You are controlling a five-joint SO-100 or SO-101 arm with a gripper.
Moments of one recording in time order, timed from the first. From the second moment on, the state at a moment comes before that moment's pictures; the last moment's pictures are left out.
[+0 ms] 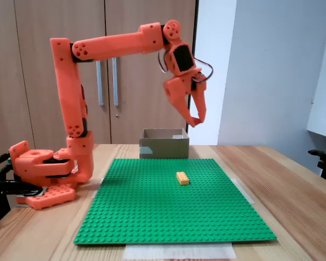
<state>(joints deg) -13.9 95.6 80.5 78.2 -8.4</state>
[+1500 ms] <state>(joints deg) -39.4 79.0 67.2 78.0 -5.9</state>
